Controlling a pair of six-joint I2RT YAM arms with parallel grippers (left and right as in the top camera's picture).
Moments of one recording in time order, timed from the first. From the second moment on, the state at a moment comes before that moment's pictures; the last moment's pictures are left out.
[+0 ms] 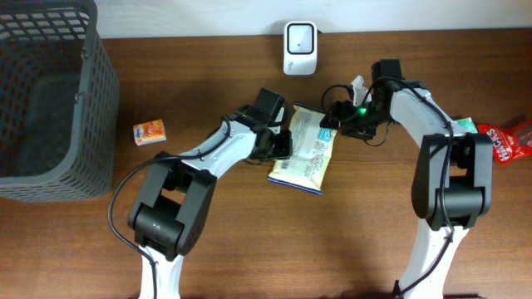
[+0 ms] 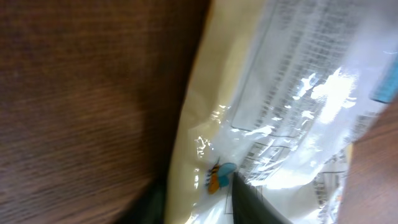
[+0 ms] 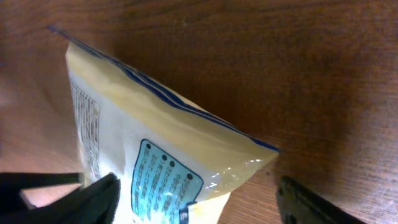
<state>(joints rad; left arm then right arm) -0.52 2.13 1.46 -0.53 0.30 -0.47 0.01 2.17 1.56 -0.75 -0.56 0.16</state>
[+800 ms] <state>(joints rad) -0.51 2.13 1.47 -0.56 0.34 -0.47 0.14 2.17 1.56 -0.75 -0.54 0.17</state>
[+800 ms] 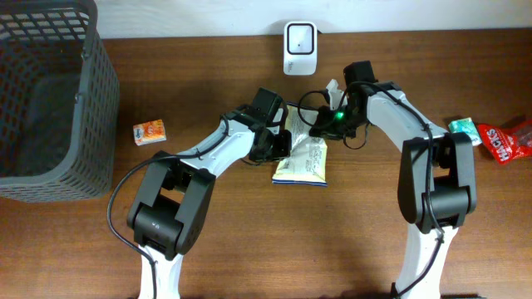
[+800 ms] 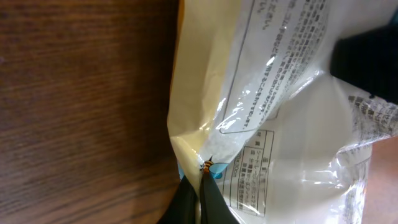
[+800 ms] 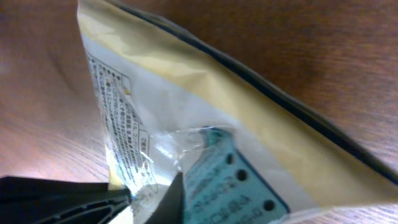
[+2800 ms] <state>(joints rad) -0.37 2.03 1.56 -0.95 0.55 -0.12 0.02 2.33 2.52 -1.69 -0.55 0.02</state>
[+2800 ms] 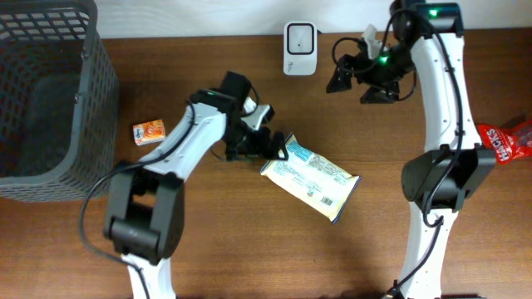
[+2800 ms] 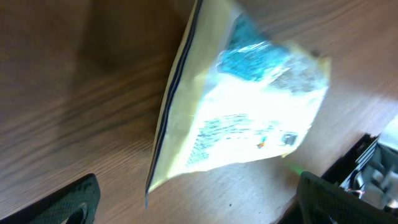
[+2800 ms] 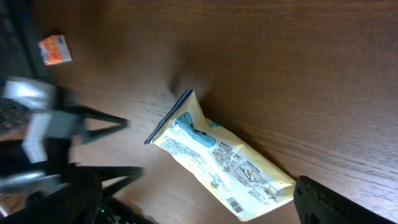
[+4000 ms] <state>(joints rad) -0.46 2.22 1.94 -1.28 0.11 -0.22 -0.02 2.33 2.52 -1.69 -0.31 -0.03</state>
